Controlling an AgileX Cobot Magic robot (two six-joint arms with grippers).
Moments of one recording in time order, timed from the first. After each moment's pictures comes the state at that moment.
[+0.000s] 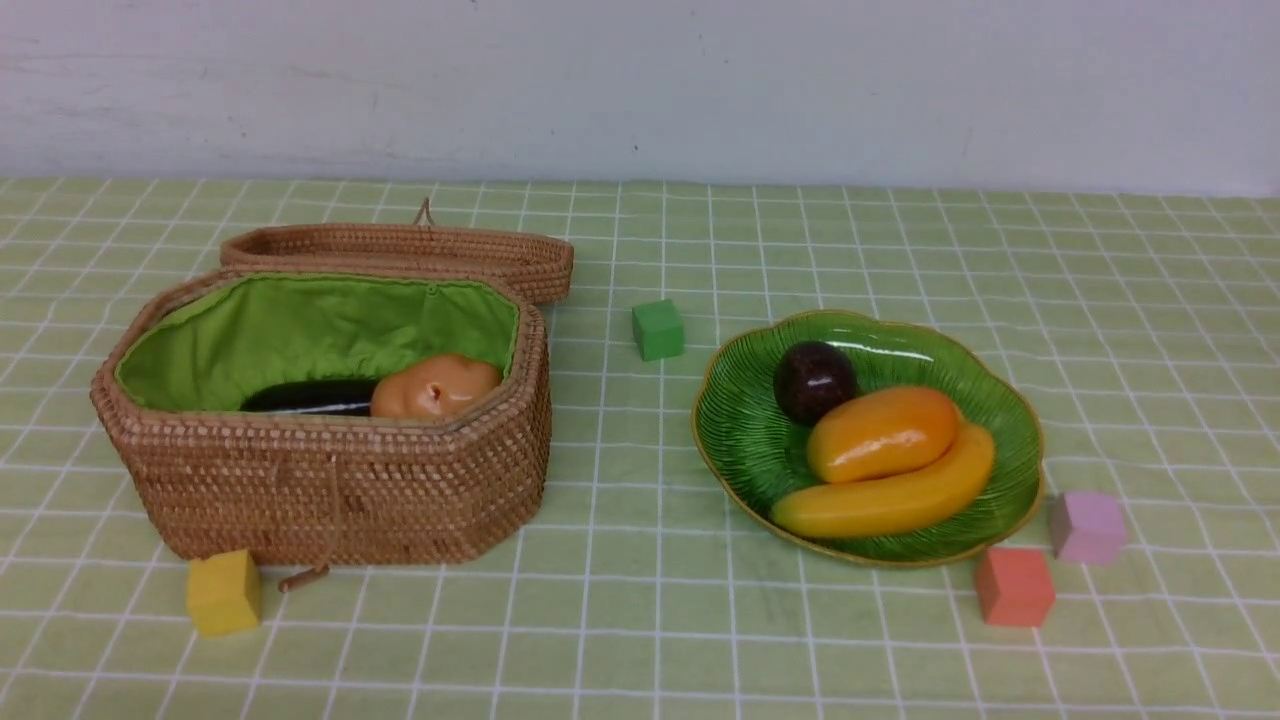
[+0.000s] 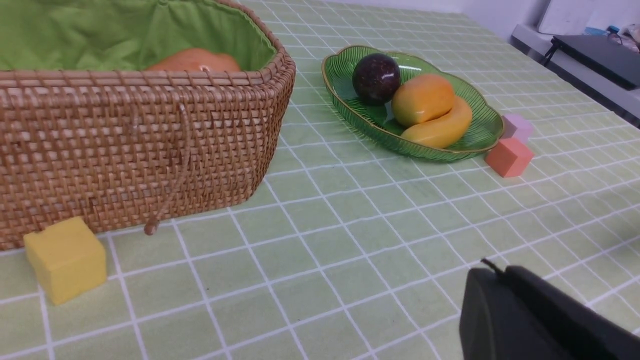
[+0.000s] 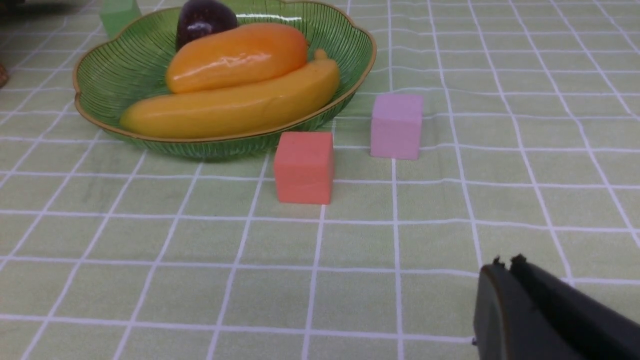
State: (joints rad) right arm 0.03 -0.01 0.02 0.12 0.38 -0.01; left arm -0.77 -0.01 -0.26 0.25 0.58 -0.52
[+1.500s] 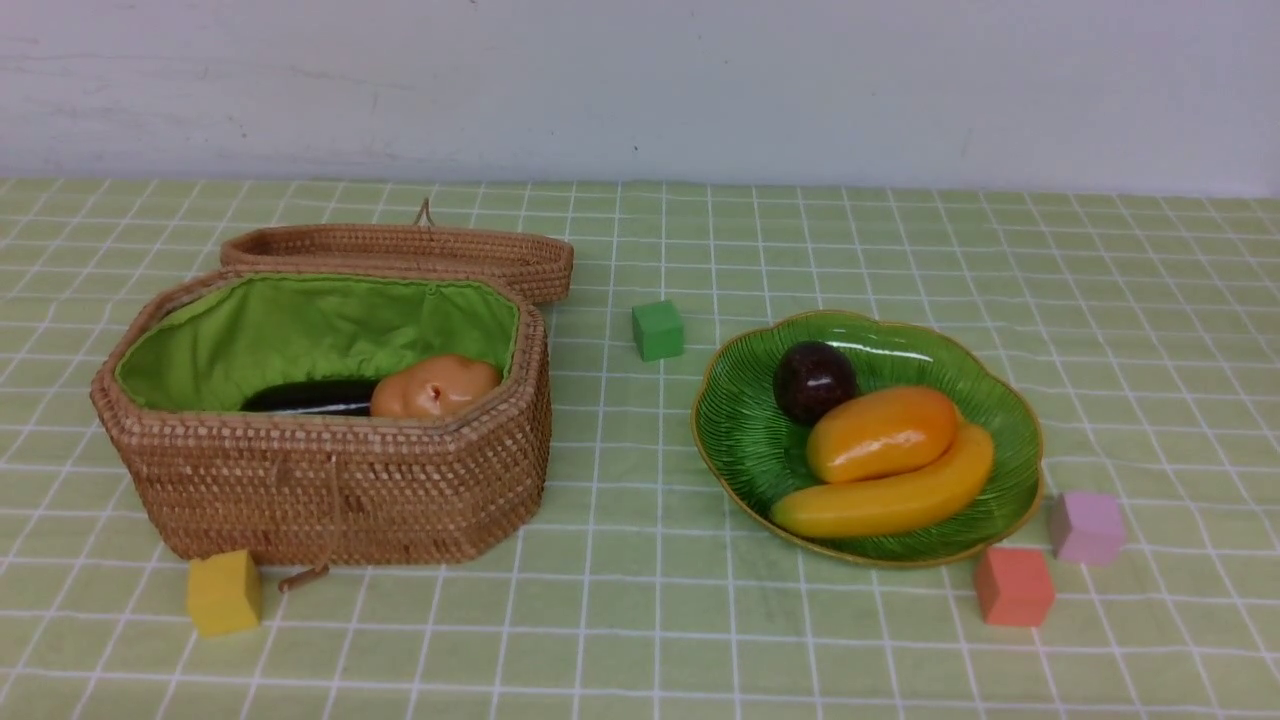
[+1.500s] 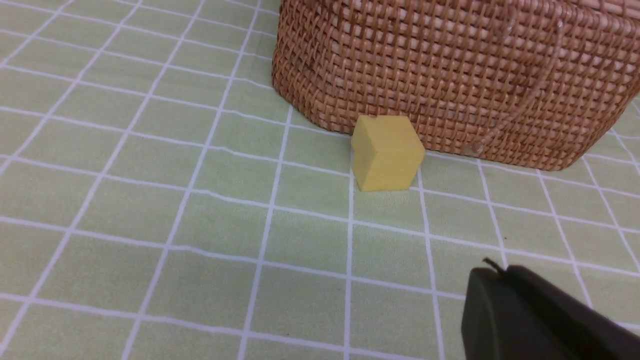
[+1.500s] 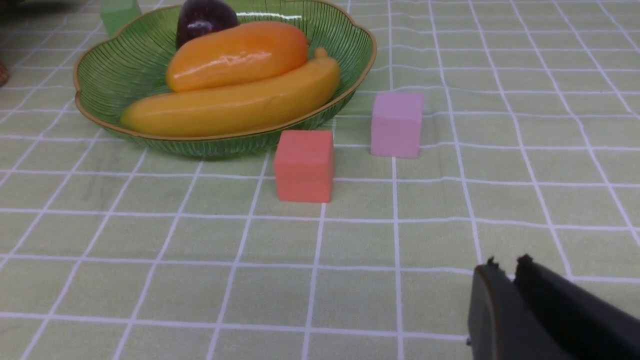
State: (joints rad) right arm 0.03 -0.01 0.02 0.12 0.39 -0.01; left arm -0.03 -0.01 0.03 -0.04 0.38 -0.20
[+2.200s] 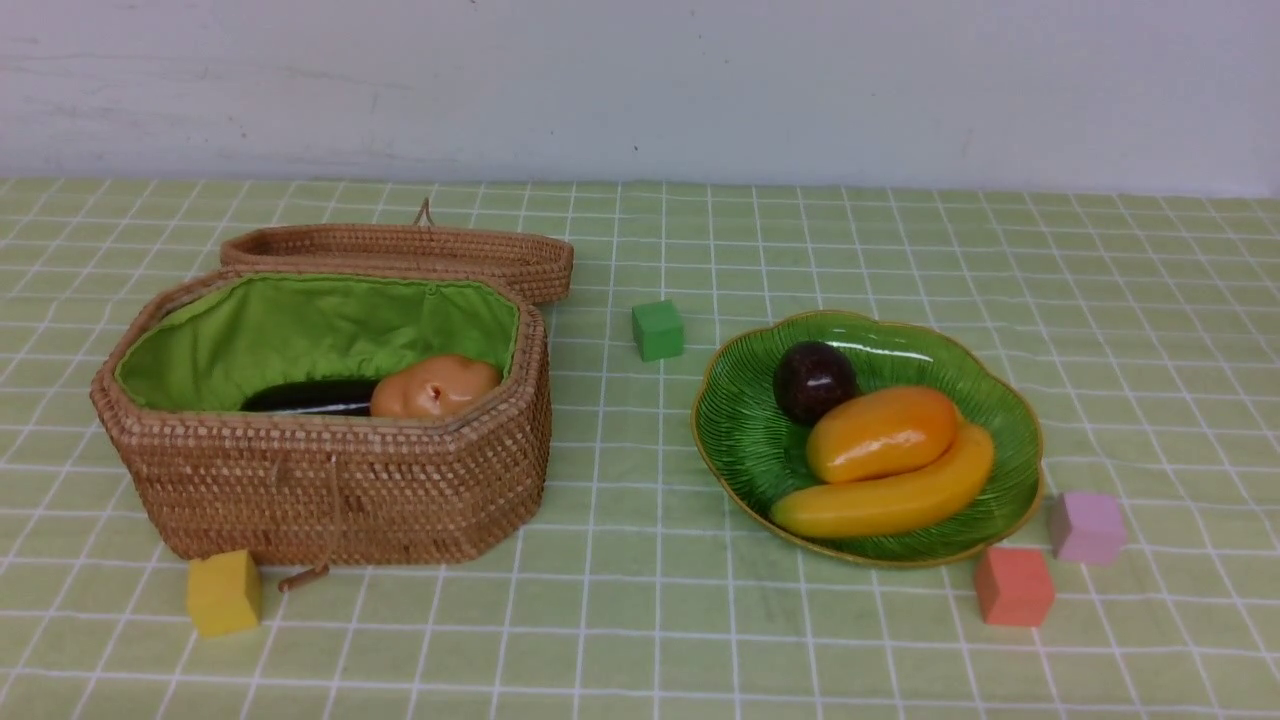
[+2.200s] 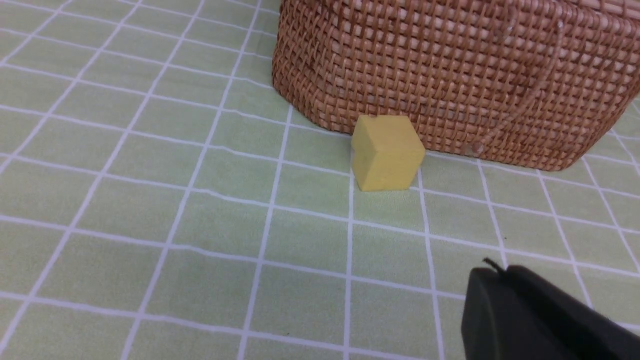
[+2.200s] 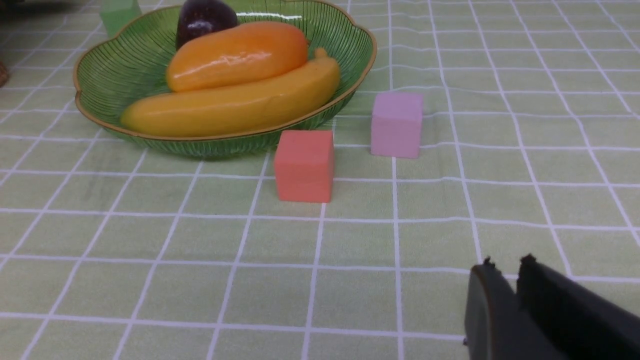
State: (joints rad) right arm 0.03 -0.01 0.02 0.12 0.39 -0.01; left arm -0.03 -0.01 0.03 -0.04 0.38 -0.20
